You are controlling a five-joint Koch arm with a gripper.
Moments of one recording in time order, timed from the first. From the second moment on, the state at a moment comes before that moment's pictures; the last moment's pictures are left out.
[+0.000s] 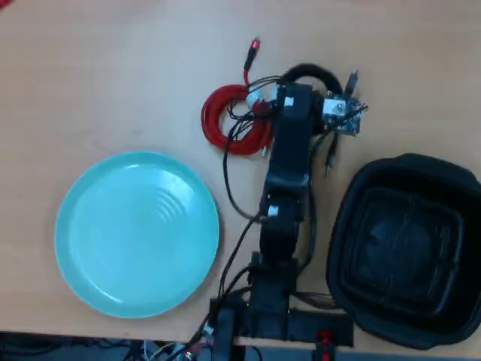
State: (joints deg) arm 93.3 71.4 69.6 83.0 17.8
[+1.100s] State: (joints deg) arm 147.2 111.6 88.4 85.3 16.9
